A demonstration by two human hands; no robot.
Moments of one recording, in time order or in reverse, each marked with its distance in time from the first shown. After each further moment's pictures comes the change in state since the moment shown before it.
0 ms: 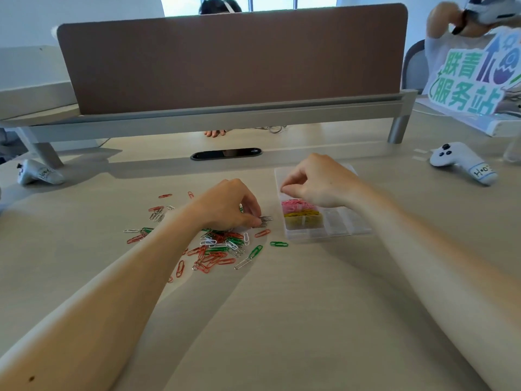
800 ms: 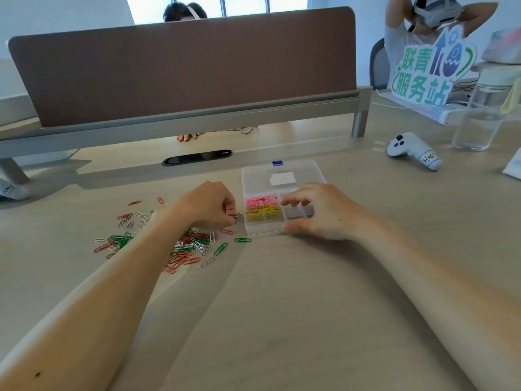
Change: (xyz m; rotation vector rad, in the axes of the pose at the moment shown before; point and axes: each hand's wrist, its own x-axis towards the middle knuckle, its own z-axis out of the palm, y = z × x) left_hand 0.013 0.032 0.007 0.163 -0.064 -0.040; right_hand -0.074 0.055 0.003 -0.007 0.028 -0.003
